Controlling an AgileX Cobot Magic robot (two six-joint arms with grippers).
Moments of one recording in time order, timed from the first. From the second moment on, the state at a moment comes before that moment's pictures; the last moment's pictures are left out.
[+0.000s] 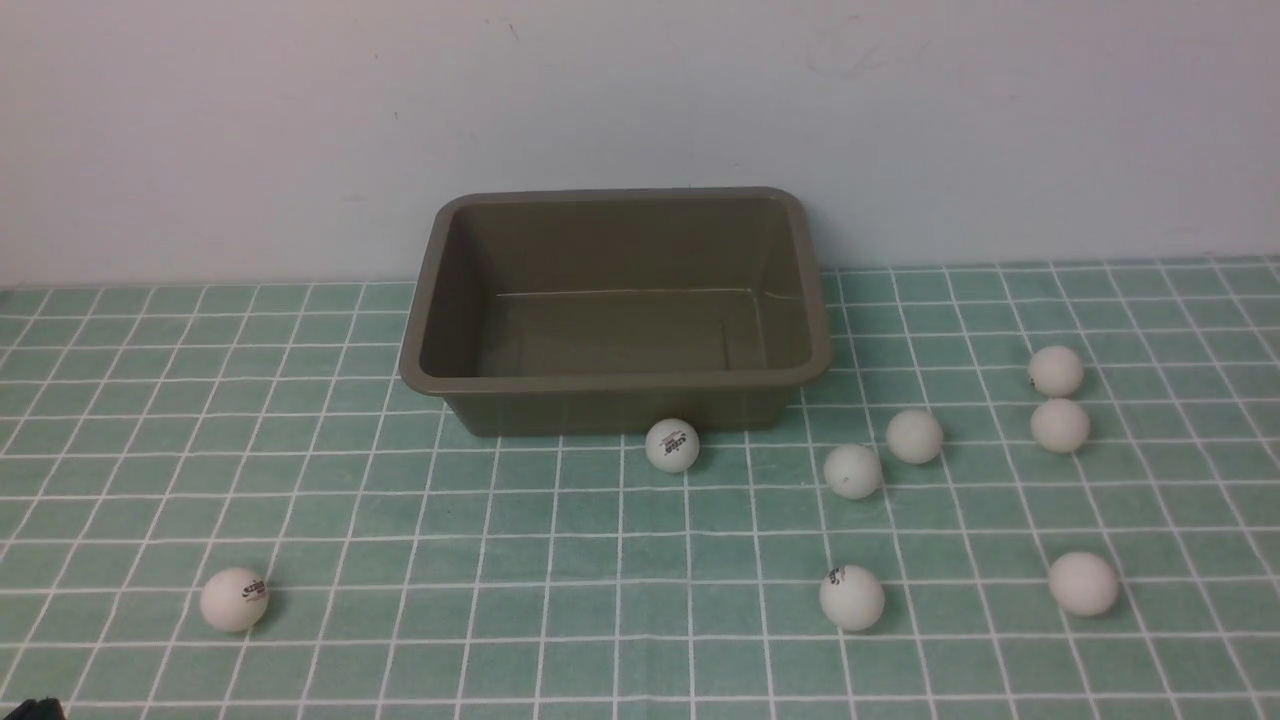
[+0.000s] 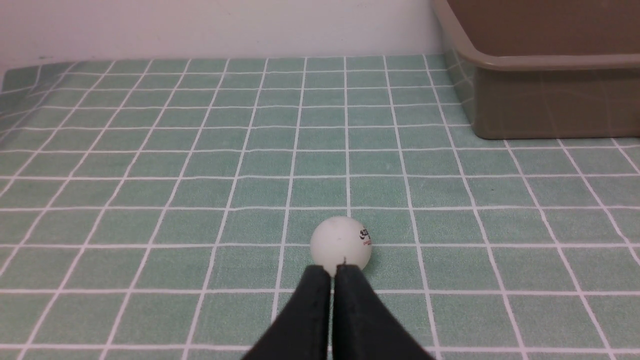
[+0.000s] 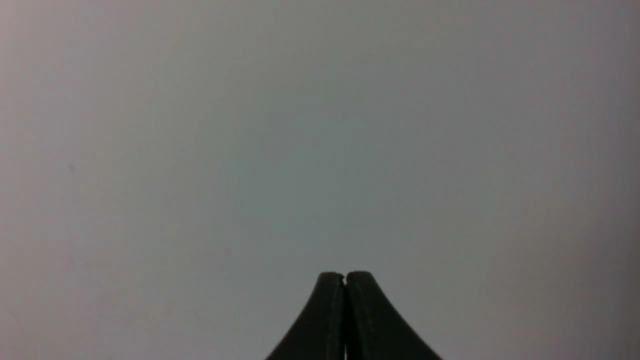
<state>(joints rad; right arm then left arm) -0.05 0.39 -0.68 -0.57 0.30 0.55 0.07 -0.01 0.03 -0.15 0.34 0.11</state>
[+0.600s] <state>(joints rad) -0.05 0.68 -0.78 0.28 0.80 -0.33 0.07 -0.01 0.03 -0.15 0.34 0.11</state>
